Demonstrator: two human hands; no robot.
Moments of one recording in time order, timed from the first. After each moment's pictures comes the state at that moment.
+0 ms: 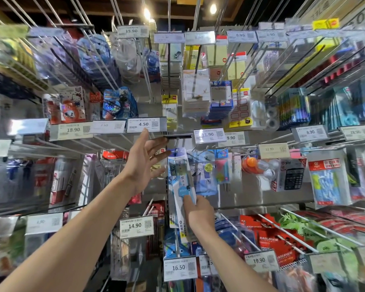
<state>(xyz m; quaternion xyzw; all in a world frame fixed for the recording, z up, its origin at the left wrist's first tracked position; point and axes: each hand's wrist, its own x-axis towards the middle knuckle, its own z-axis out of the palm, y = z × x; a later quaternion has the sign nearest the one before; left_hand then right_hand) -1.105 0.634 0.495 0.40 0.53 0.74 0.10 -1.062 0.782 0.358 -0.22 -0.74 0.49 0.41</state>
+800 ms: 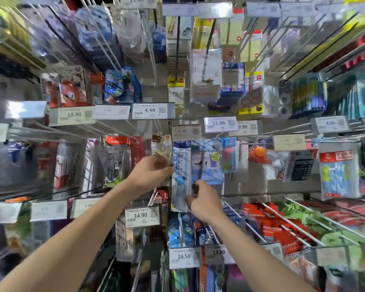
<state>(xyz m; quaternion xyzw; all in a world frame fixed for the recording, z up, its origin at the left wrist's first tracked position) -1.143 0.631 0.454 0.40 0.78 0.49 -0.07 -1.065 0.800 0.373 -0.19 -0.89 0.28 0.32</state>
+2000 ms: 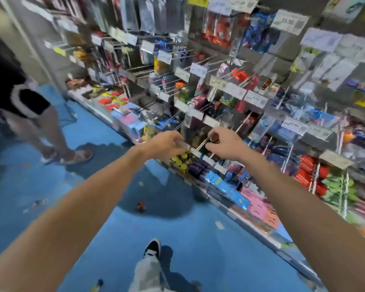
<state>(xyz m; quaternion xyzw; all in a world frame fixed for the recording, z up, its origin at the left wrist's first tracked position) -0.845 0.346 0.644 0.10 0.94 0.29 0.16 -0.851 0.585 0.675 0.12 -0.96 0.24 -0.12</state>
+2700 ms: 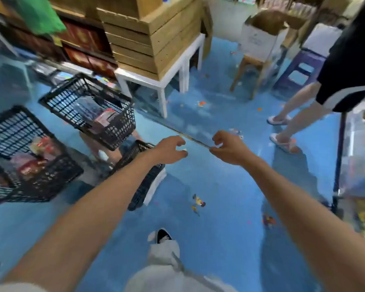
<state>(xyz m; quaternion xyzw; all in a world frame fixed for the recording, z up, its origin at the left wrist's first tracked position) -0.238 0.074 0.564 -0.59 0.70 0.41 -0.03 -0.473 0.102 0.593 0.67 -0.67 0.10 -0.30</state>
